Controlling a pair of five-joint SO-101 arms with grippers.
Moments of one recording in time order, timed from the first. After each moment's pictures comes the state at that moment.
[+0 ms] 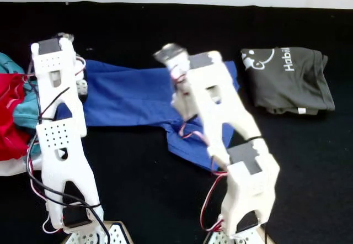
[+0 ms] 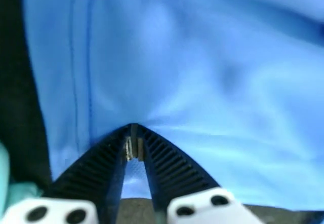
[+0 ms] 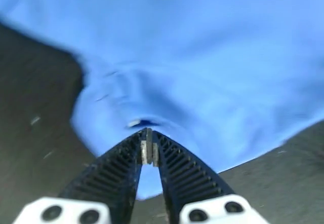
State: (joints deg) left arm -21.0 66.2 -67.1 97.8 -5.1; right arm -21.6 19.7 -12.4 85.5 18.7
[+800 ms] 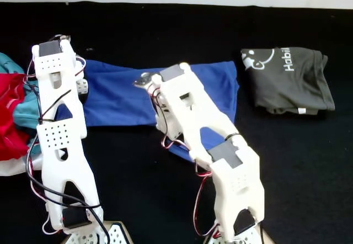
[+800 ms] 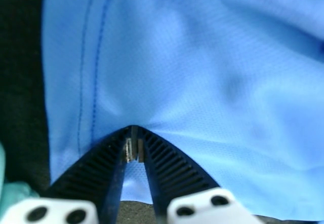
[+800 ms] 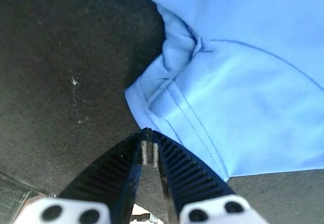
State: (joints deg) left arm -20.9 69.0 -69.5 97.6 -2.1; right arm -32.4 26.9 -12.3 95.1 18.8
